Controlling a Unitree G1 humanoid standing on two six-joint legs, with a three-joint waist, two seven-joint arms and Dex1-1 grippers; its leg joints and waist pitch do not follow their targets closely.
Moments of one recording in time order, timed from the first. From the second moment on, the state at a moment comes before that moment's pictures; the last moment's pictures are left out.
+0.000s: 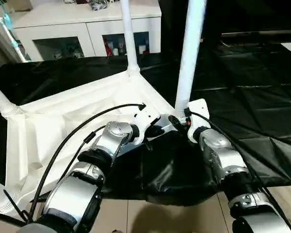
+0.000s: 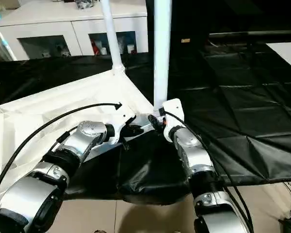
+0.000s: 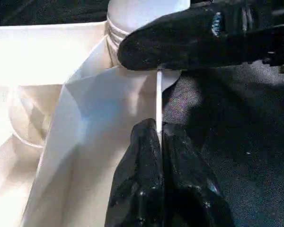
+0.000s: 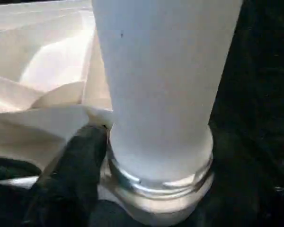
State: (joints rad) left arm -0.84 0.07 -0.18 1.06 0.11 0.01 -0.76; right arm -0.55 -0.13 0.03 0.61 0.05 0.19 0.32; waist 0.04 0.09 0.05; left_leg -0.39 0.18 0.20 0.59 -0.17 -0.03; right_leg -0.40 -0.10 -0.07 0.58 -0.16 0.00
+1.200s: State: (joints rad) left arm -0.68 0.23 -0.23 0.84 0.06 -0.06 -1.23; right arm -0.39 -0.41 0.14 0.37 0.16 0.17 0.96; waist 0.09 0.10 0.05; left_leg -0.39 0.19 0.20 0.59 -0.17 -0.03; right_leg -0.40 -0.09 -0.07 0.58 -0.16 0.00
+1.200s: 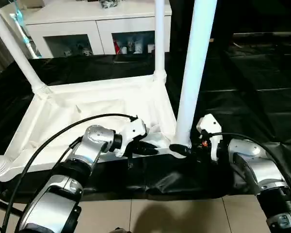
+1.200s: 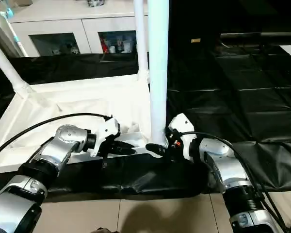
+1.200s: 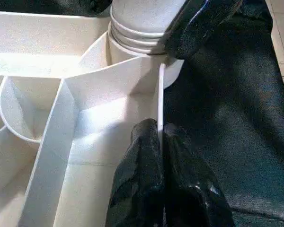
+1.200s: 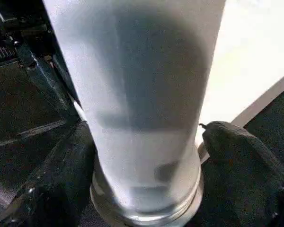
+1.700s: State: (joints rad) left arm -0.68 0.23 -0.23 0.82 0.06 -0.05 -1.23; right arm -0.39 -0.41 0.14 0.36 0.17 0.19 0.98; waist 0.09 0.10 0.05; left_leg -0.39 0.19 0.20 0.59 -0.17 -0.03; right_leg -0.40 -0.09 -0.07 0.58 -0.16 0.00
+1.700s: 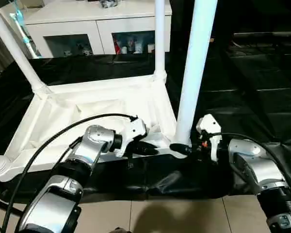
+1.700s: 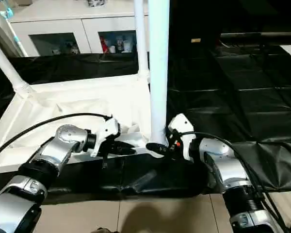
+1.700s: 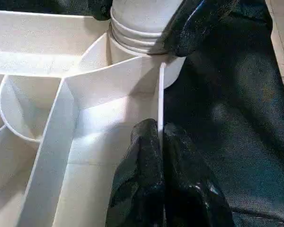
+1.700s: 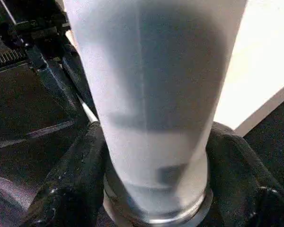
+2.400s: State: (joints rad) left arm -0.82 0.05 -0.19 1.03 0.11 0.03 -0.74; right arm -0.58 -0.10 0.03 0.61 0.04 0.26 0.23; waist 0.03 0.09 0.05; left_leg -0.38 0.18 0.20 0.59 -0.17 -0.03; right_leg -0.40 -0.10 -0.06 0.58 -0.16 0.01
